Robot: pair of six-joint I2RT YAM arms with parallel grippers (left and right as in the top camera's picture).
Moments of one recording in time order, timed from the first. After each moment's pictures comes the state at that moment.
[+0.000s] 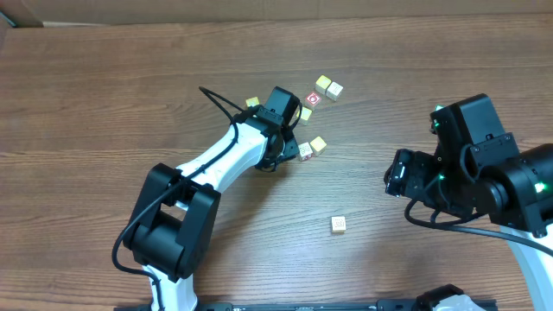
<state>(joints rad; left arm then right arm) -0.50 1.96 1.31 -0.65 0.04 -0.84 0.35 1.24 1.63 -1.64 -0.07 0.65</state>
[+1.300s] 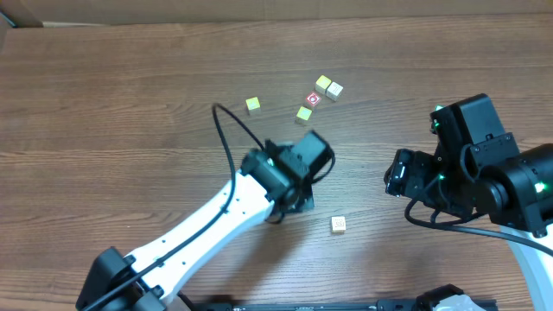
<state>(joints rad) -0.81 1.58 1.22 -1.03 -0.04 -0.92 0.35 1.24 1.63 -1.64 -0.07 0.65</state>
